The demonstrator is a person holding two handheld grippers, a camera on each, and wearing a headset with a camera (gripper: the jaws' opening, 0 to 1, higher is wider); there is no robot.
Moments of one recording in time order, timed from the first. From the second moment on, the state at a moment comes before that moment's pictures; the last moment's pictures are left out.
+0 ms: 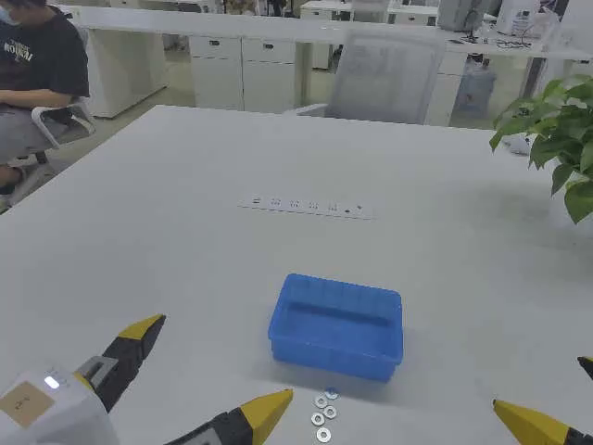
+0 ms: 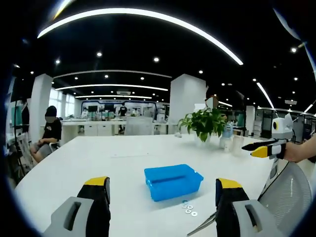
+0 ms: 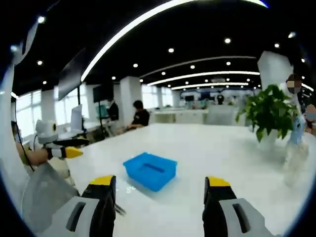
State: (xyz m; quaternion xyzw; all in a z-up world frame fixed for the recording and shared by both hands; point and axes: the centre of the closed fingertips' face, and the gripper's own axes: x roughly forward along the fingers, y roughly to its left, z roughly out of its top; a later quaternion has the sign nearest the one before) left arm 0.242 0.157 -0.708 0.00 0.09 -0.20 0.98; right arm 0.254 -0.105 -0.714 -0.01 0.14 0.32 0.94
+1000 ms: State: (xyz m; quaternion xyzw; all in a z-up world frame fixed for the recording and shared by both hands) left arm 0.240 0.157 -0.708 0.00 0.09 -0.20 0.98; right arm 0.252 -0.105 -0.719 -0.03 0.15 0.32 0.93
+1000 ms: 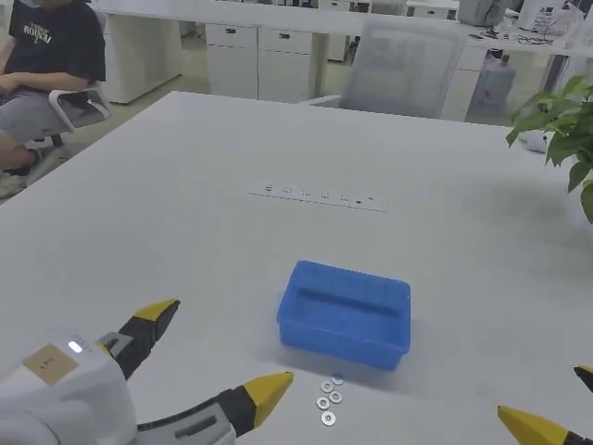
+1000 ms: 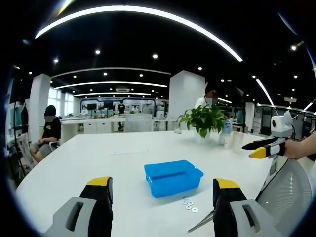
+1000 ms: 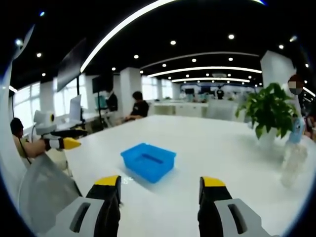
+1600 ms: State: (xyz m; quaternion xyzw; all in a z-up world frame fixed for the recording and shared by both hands) left arm 0.240 0.155 -0.710 0.00 0.09 -0.20 0.98; right arm 0.253 -0.110 -0.723 -0.03 0.16 0.31 0.94
